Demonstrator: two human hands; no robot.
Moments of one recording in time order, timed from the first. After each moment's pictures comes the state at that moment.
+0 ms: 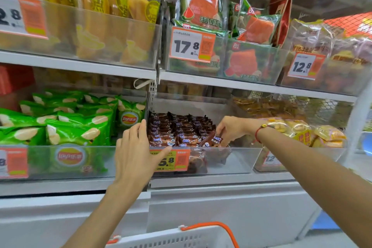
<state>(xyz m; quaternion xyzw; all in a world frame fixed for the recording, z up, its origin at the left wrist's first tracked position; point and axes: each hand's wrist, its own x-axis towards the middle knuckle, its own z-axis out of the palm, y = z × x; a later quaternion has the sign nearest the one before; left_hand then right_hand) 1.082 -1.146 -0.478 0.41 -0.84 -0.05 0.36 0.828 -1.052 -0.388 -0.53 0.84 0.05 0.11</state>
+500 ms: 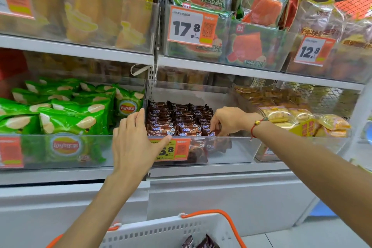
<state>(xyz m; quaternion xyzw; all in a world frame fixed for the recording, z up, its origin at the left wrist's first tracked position) 1.082 -1.142 -0.476 0.41 -0.83 -0.06 0.37 0.830 -1.061 -0.405 -0.60 0.79 0.10 -0.02</state>
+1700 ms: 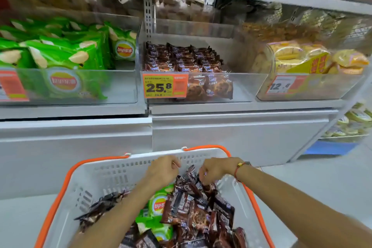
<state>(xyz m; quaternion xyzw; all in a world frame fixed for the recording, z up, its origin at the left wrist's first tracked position) 1.082 -1.063 -0.660 0.37 -0.87 -0.33 -0.01 0.926 -0.966 -0.633 -0.51 0.76 0.14 0.39</state>
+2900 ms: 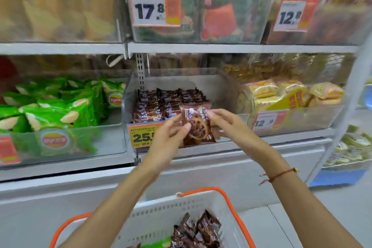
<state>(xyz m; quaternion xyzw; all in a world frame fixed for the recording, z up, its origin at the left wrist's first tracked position) 1.032 -1.064 -0.483 0.18 -0.69 -0.62 0.32 0.888 -0.956 -0.458 -0.42 0.67 -0.56 0.25</state>
